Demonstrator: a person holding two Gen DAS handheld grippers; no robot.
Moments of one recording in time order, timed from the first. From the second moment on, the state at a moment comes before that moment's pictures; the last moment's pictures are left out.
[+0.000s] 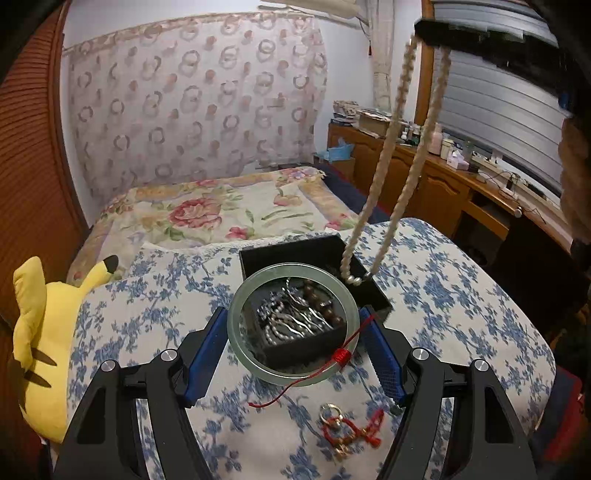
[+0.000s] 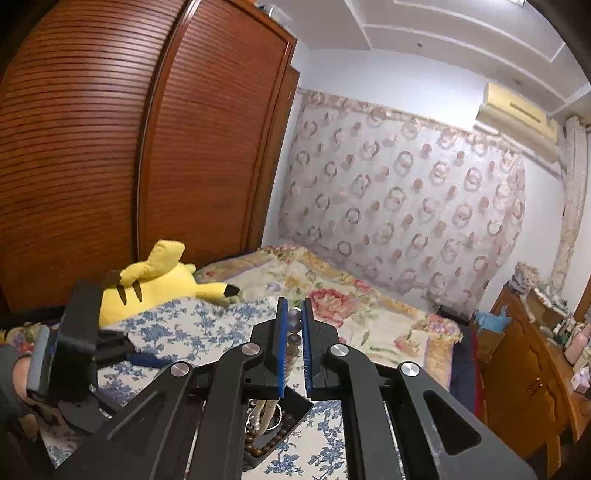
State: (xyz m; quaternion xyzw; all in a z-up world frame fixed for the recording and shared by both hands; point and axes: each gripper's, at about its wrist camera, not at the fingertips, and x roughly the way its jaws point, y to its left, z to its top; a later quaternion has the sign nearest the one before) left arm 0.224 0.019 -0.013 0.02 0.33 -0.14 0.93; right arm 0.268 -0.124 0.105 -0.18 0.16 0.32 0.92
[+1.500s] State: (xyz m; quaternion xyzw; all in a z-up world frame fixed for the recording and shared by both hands) left arm 0.323 0.003 -0.056 0.04 0.38 -0.14 0.91; right arm 0.303 -0.155 -0.007 -0.13 0.29 0.30 0.90
